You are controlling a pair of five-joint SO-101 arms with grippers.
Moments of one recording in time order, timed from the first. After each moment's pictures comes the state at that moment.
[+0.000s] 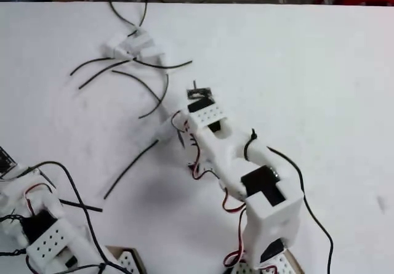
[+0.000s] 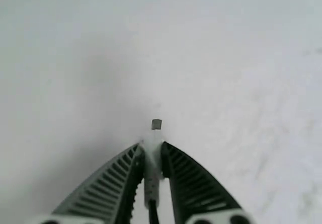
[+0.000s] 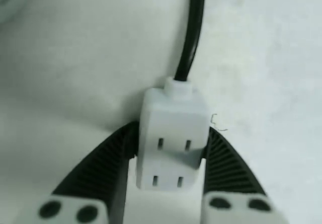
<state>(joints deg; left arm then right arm) -52.3 -74.5 92.4 30.7 -1.2 -30.5 18.2 16.8 77.3 -16.5</state>
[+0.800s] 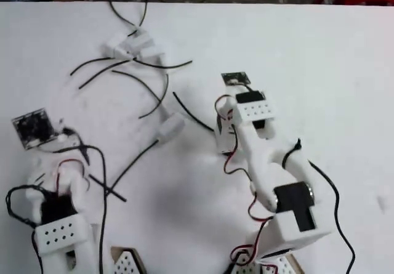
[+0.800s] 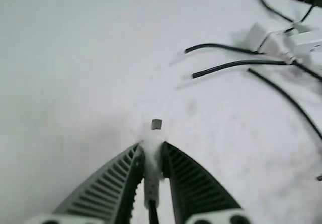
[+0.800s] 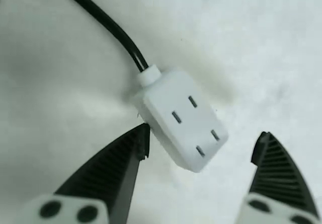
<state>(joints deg) -25.2 -74.5 85.3 31.8 3.6 -14.6 3.2 24.4 71.6 -2.5</state>
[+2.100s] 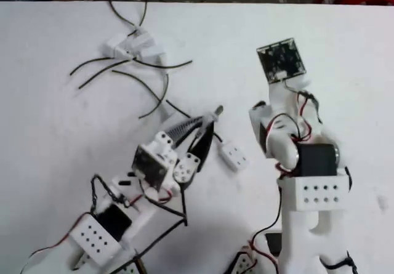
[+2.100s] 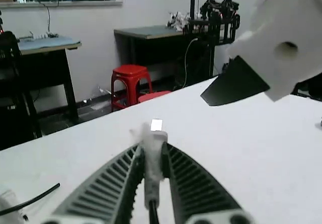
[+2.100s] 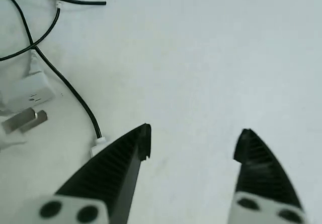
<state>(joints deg) 36.0 -74.6 90.0 -3.6 -1.5 -4.6 -45.8 26.5 71.2 18.0</state>
